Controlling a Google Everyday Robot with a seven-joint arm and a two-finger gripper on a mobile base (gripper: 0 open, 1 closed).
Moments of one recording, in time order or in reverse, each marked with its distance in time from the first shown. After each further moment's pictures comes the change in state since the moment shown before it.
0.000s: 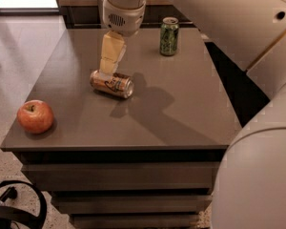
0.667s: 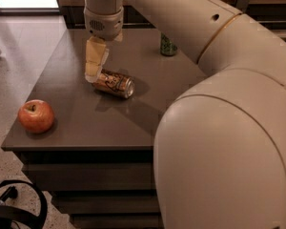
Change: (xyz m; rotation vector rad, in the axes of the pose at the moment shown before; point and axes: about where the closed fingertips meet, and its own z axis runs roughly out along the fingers) arm -0.038 -0.004 0.039 -0.063 0.072 -0.027
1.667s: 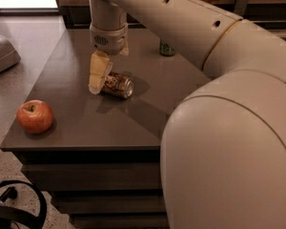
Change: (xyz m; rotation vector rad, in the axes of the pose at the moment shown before) arm 0.016 0.009 0.034 -0.047 0.041 0.080
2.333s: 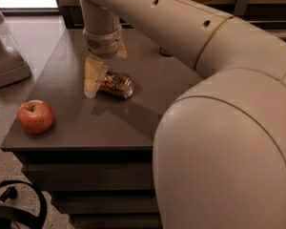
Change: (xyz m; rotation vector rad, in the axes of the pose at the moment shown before) arm -0.002 0.007 0.007 0.022 0.055 0.041
